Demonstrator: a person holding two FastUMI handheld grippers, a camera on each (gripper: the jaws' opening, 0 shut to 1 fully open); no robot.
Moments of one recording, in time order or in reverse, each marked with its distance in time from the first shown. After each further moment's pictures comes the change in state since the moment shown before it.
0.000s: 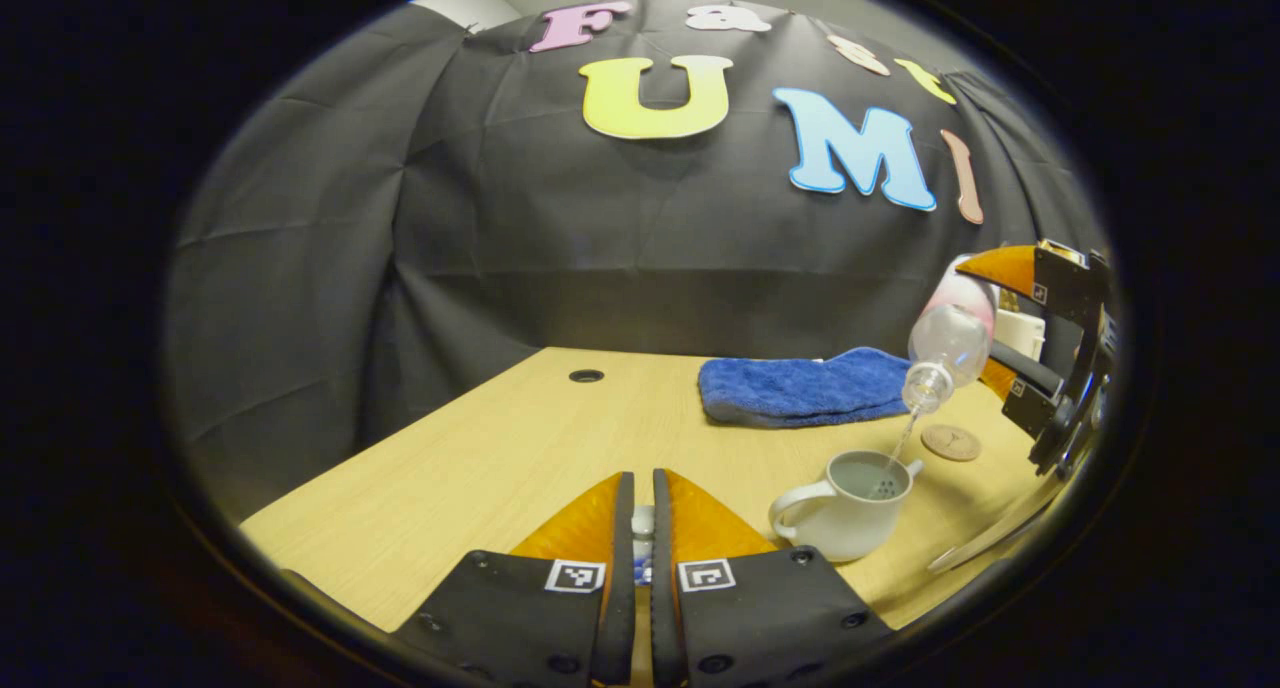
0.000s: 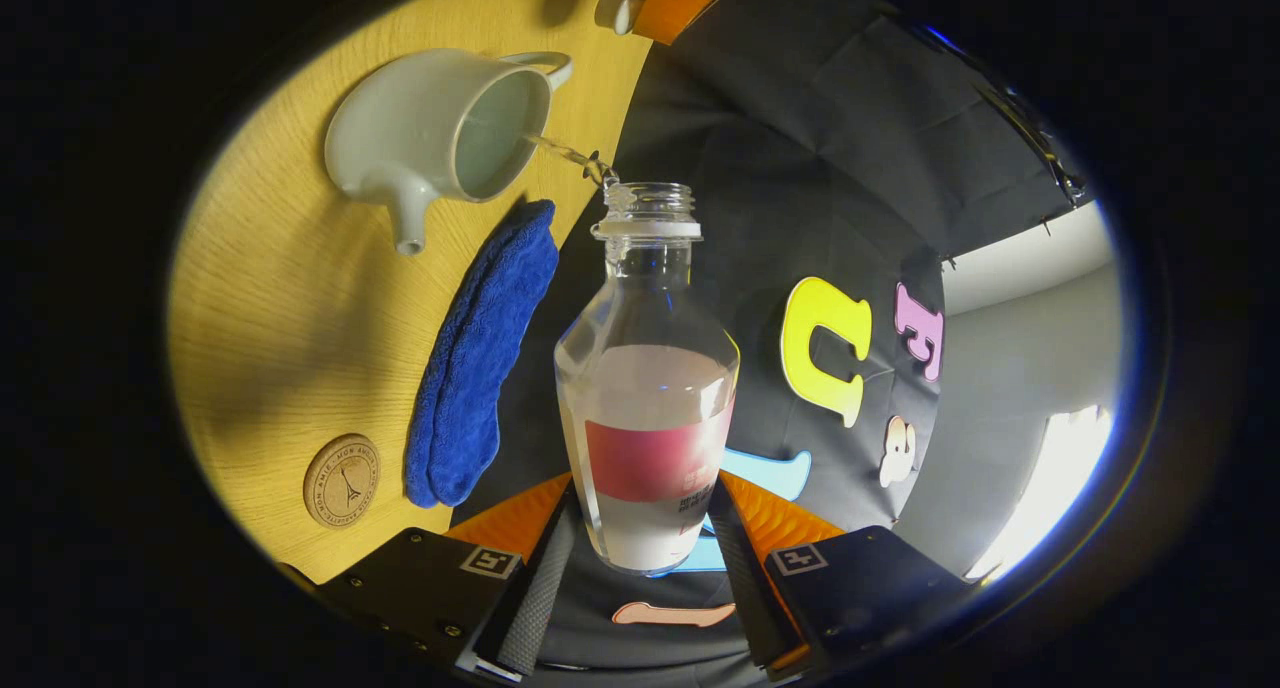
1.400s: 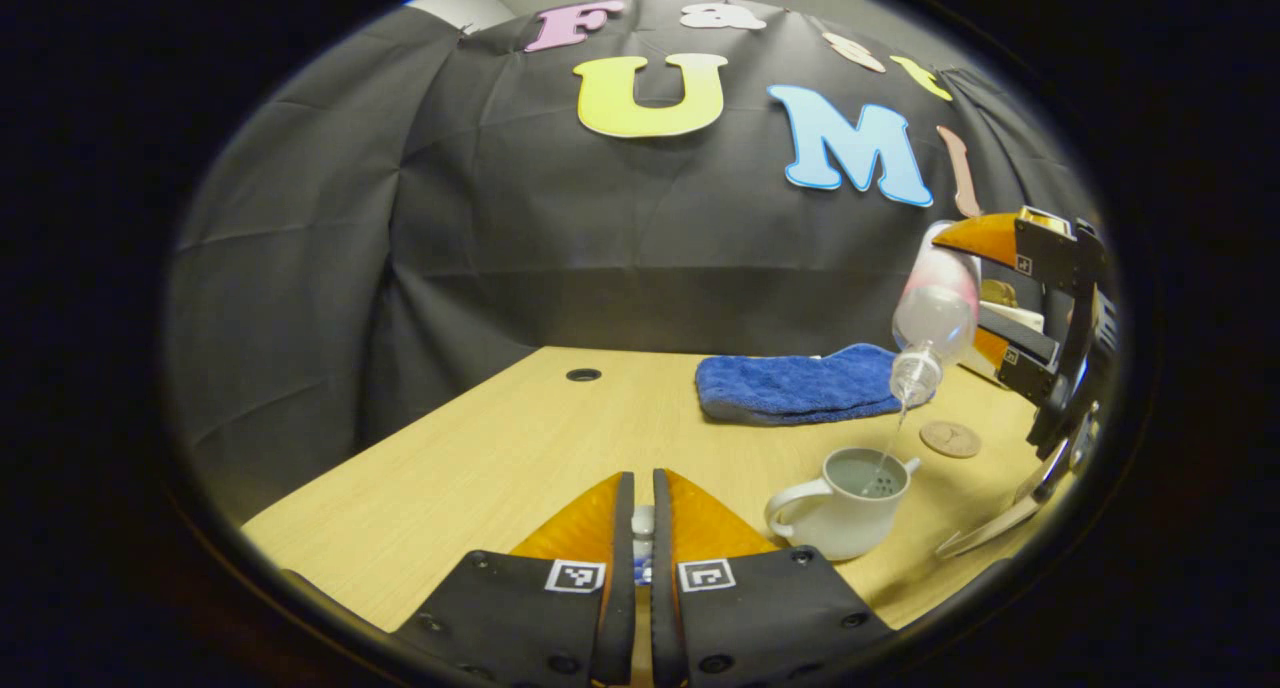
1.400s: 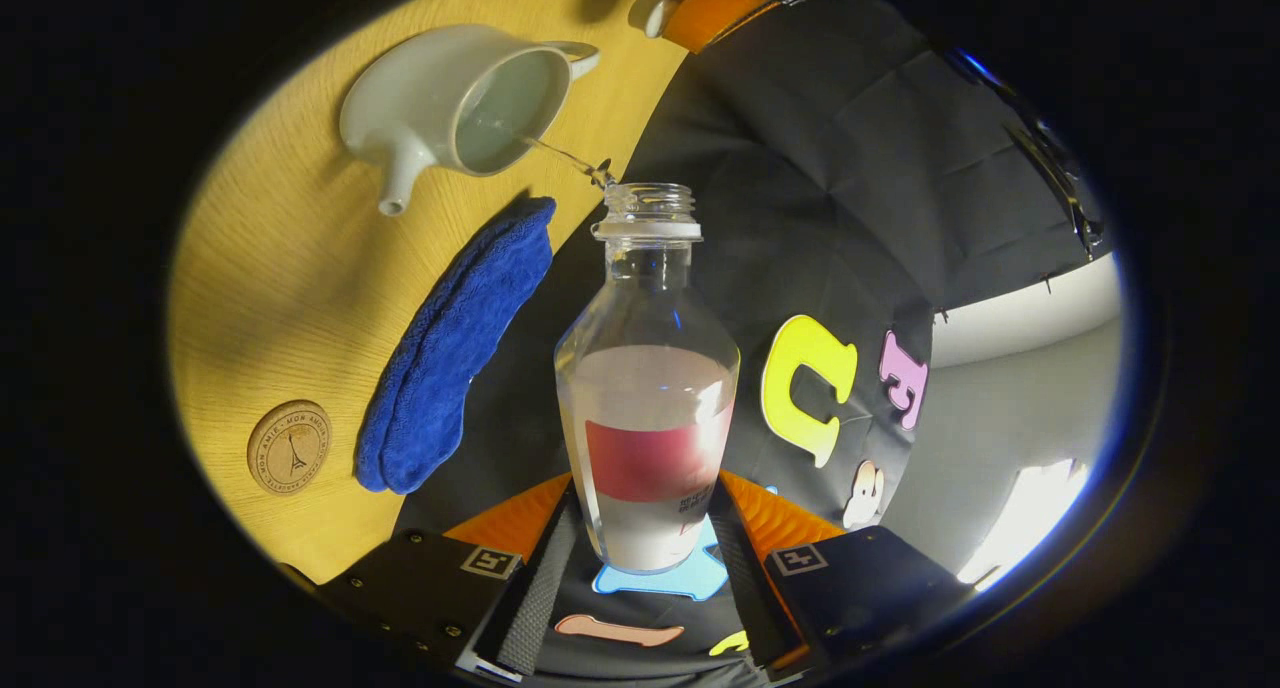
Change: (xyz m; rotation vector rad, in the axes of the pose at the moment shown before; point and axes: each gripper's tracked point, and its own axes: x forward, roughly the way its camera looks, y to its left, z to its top) left arm 0.000 -0.004 -0.001 0.012 0.005 -0.006; right arm 0.007 -0.024 0.008 -0.143 -0.082 -0.052
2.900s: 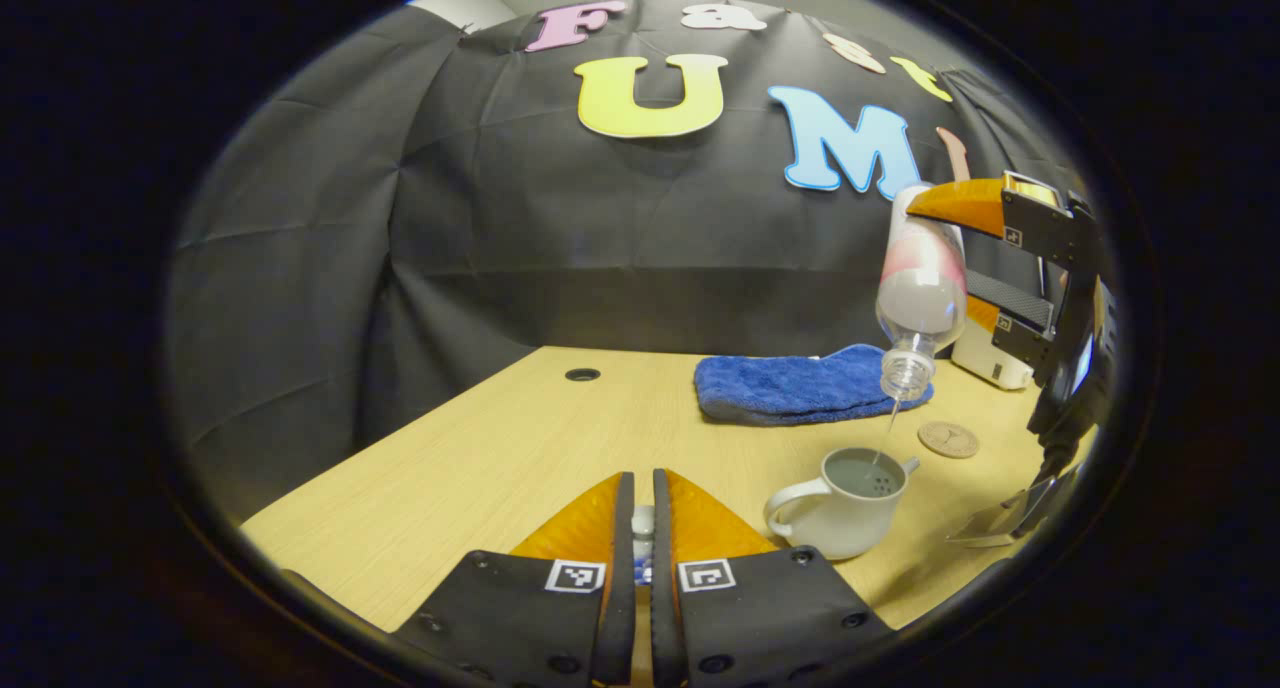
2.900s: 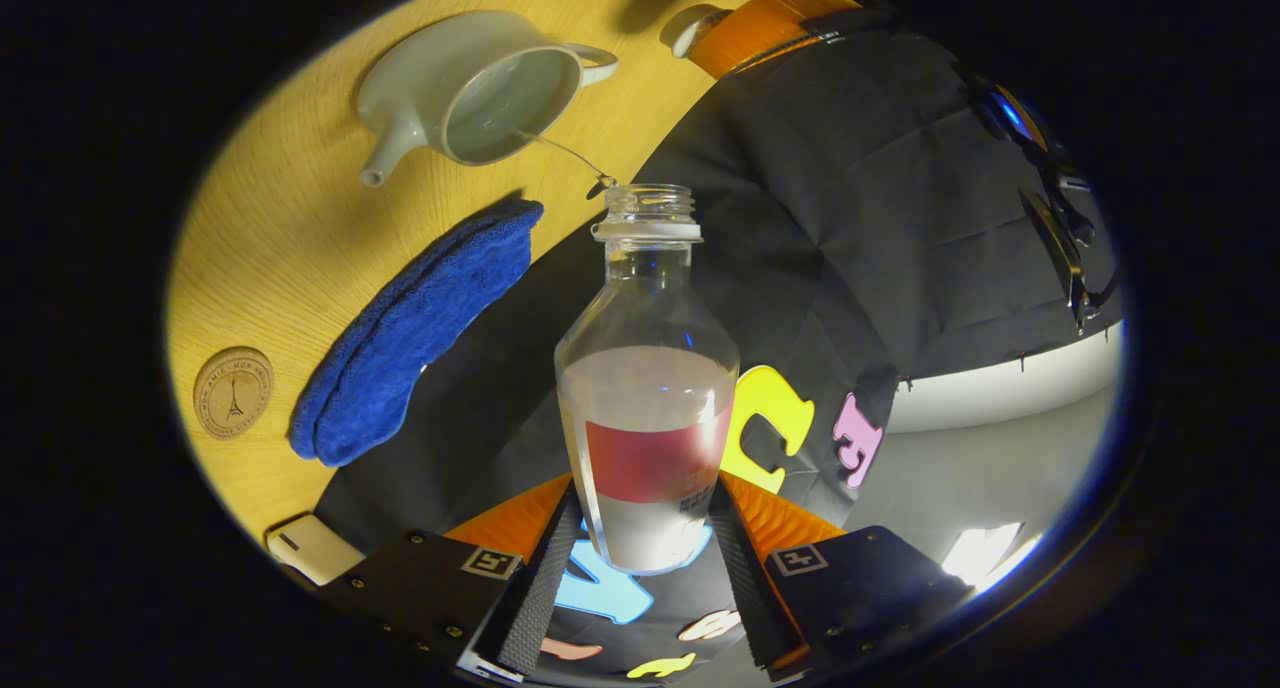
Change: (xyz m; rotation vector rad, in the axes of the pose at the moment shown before) left arm -0.002 0.001 0.002 -0.006 -0.002 -0.005; right arm 0.007 -0.044 0.015 -0.201 -0.093 -0.114
